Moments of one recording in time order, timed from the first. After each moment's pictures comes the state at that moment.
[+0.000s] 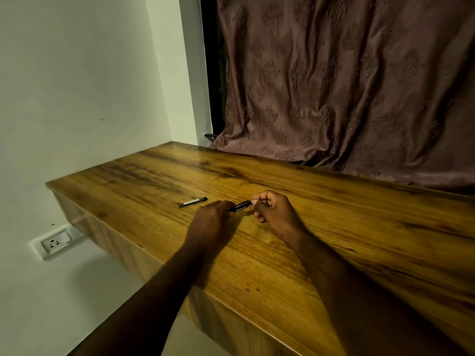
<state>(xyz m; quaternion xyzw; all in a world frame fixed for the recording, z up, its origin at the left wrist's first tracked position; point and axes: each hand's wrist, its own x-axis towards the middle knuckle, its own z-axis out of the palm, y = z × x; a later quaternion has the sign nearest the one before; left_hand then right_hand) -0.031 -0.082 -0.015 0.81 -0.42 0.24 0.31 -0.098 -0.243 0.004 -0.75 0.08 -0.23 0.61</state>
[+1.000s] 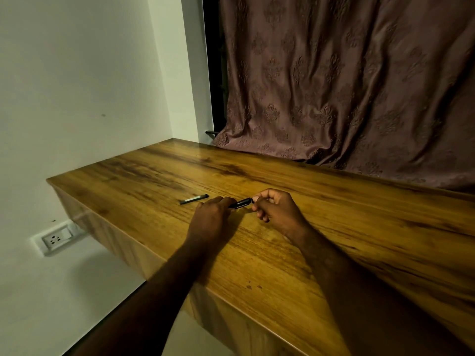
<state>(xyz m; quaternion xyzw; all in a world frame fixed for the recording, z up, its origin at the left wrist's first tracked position) -0.037 -0.082 -0.010 0.82 -0.41 0.25 0.30 -0.097 -0.247 0.002 -0.72 0.07 -0.21 0.65</state>
